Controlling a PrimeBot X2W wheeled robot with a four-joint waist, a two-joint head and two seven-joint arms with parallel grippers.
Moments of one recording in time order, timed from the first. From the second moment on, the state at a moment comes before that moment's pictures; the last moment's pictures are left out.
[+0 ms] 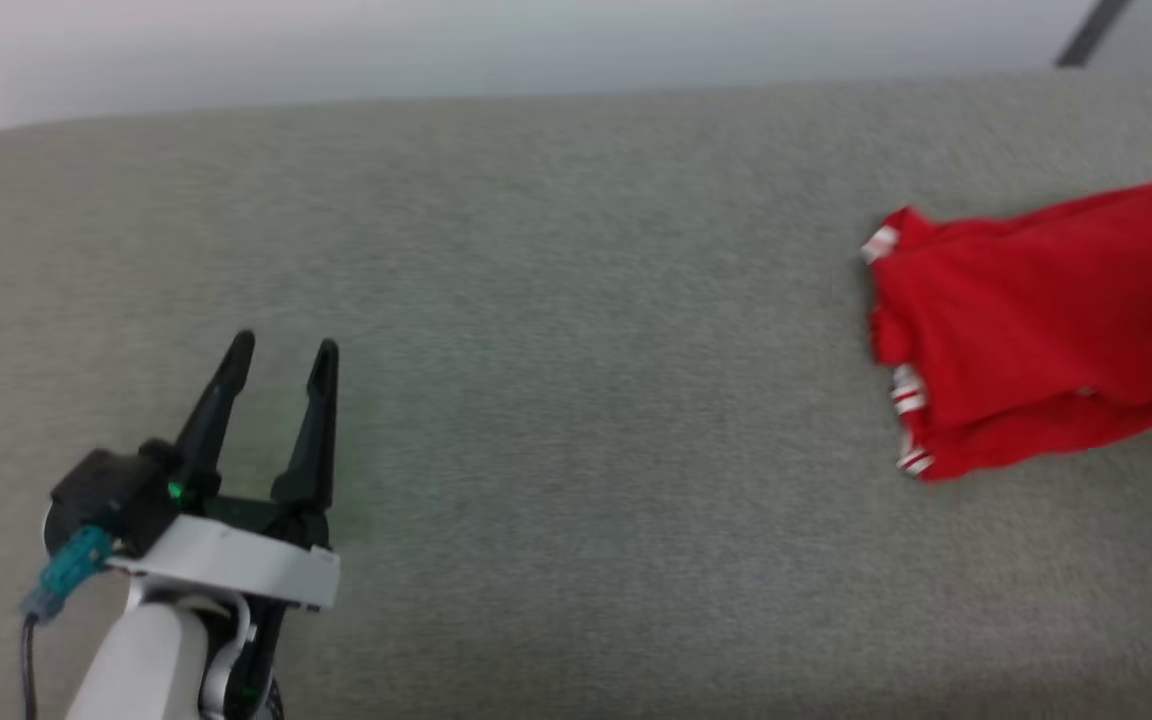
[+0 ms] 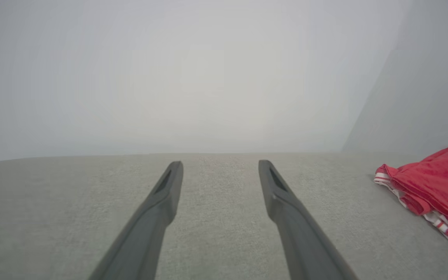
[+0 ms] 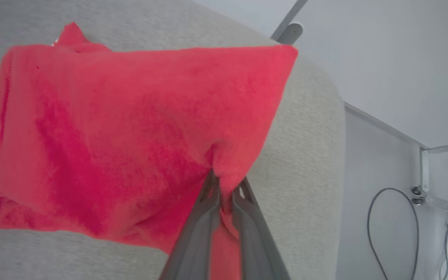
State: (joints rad) left arm -0.25 0.30 -0.11 0.14 -0.43 -0.13 -0.26; right arm -0.66 -0.78 0.36 0.30 0.55 0.13 0.64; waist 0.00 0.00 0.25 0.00
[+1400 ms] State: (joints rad) left arm -0.41 0.36 -0.21 0.15 -0.47 -0.13 -0.26; right arm -0.96 -0.79 0.37 0.85 0.15 0.13 0.30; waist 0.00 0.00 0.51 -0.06
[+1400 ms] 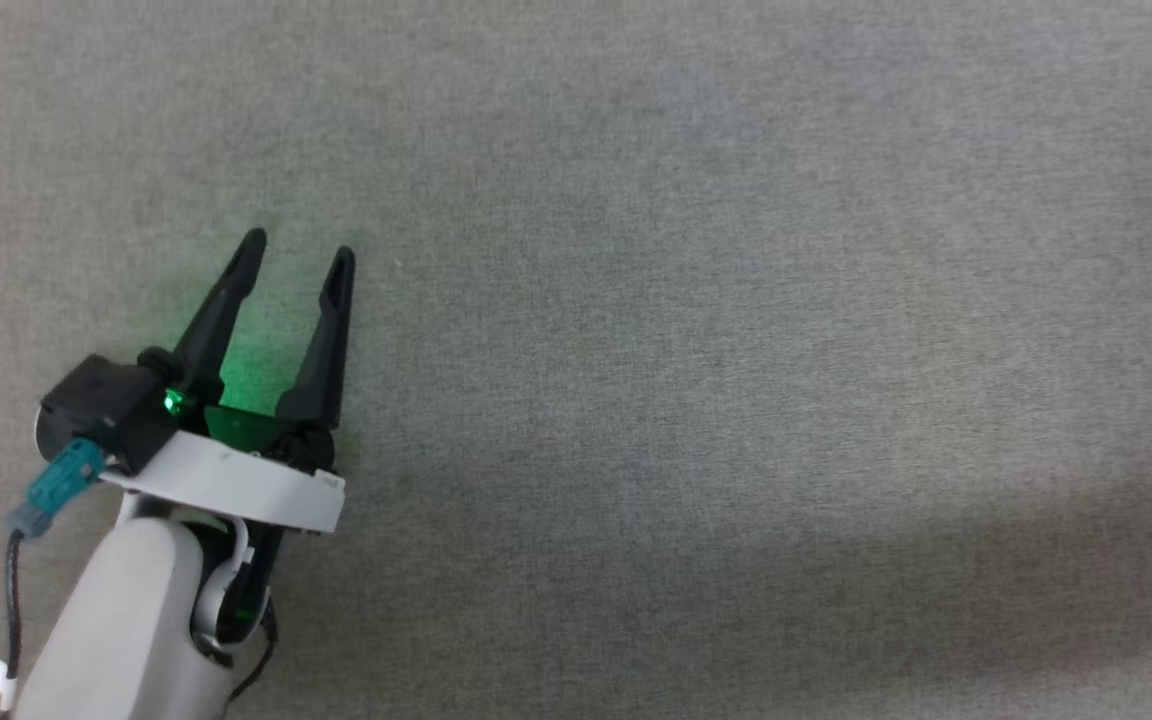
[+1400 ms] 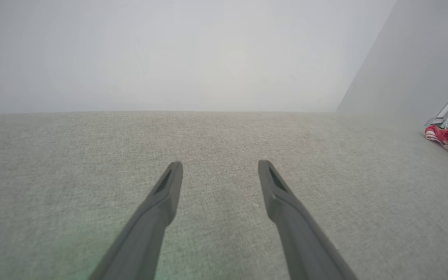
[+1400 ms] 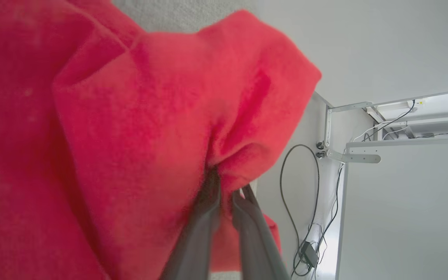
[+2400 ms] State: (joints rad) left arm -0.15 0.33 -0.10 0.22 -0.46 -0.12 -0.26; right arm -0.79 -0.55 0.20 0.93 0.13 0.13 0.12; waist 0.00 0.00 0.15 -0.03
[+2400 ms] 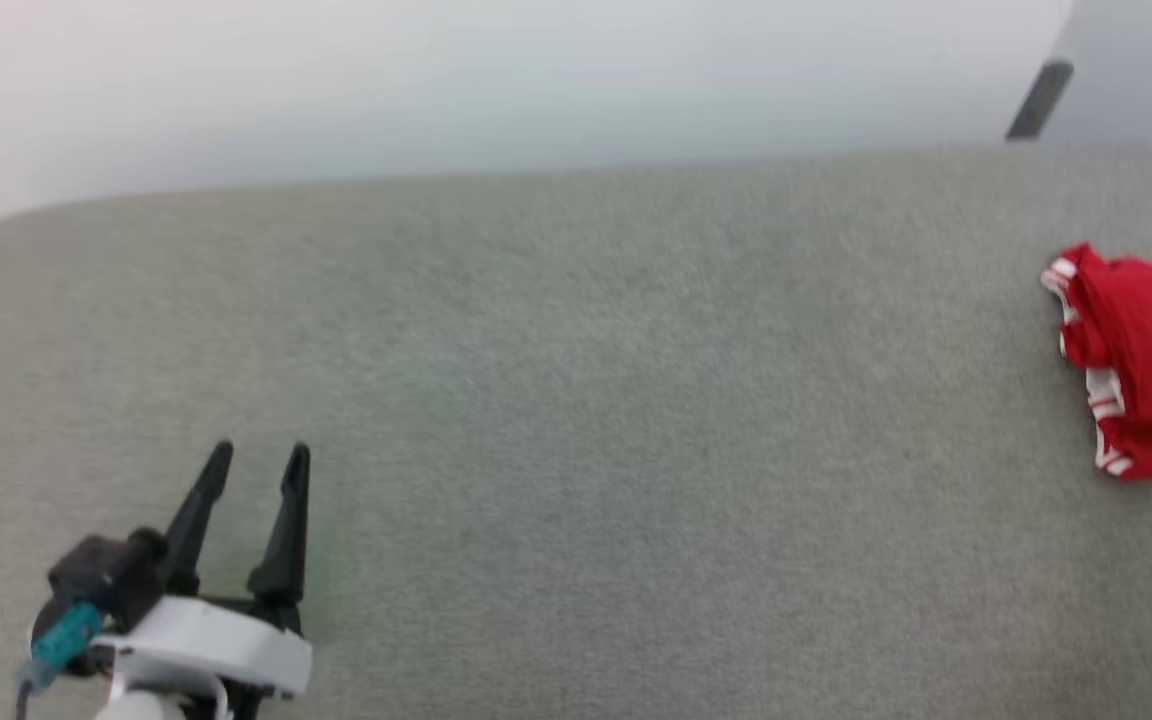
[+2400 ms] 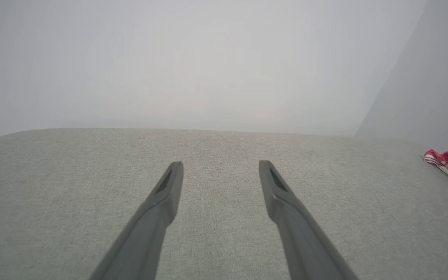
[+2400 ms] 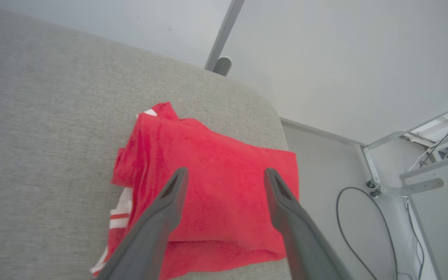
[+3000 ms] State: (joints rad) left arm 0.02 0.31 -0.03 0.20 -0.44 -0.09 -0.26; right arm -0.47 -0.39 0.12 0.78 0.21 0.13 -0.14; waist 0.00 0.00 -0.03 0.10
